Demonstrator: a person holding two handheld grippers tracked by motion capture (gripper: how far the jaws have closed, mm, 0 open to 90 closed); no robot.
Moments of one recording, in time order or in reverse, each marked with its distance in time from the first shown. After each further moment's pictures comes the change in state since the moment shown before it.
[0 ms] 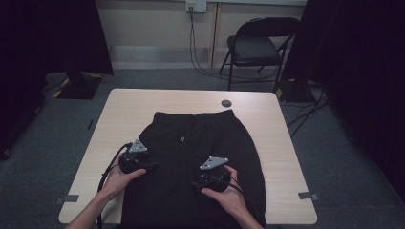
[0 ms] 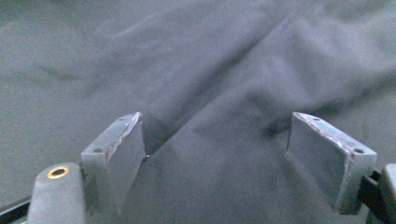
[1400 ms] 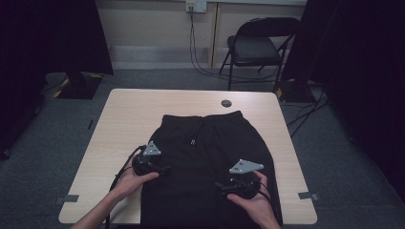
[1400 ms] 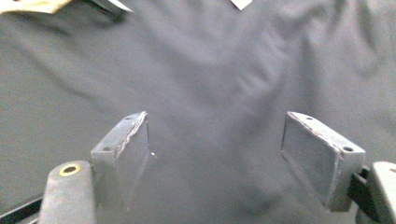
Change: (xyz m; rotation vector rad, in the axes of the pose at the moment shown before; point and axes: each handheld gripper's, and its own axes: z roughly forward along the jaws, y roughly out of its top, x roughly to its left) left arm -0.033 0.018 0.022 -0.008 -0.048 0.044; right arm -0.014 -0.022 -0.085 -0.091 -0.061 0.050
